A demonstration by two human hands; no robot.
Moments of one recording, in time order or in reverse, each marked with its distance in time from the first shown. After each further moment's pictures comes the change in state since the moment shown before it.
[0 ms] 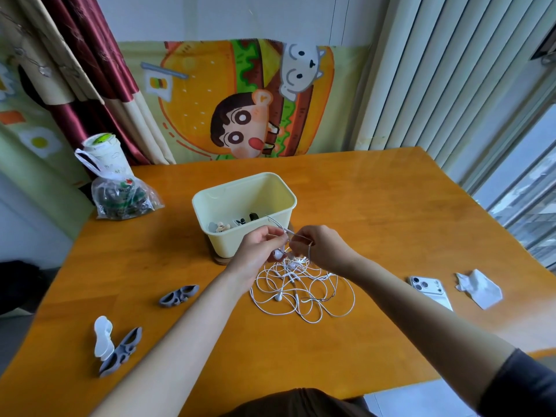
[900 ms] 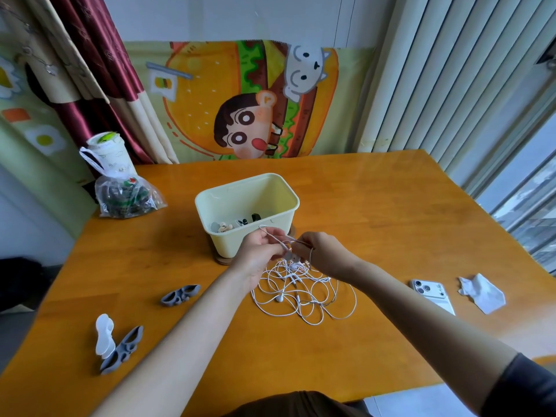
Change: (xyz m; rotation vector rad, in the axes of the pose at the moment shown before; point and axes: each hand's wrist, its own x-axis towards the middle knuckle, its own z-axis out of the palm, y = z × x) left_hand 0.000 0.005 0.006 -0.099 0.082 -0.055; right_hand -0.003 -0.005 0.000 -0.064 -0.089 0.033
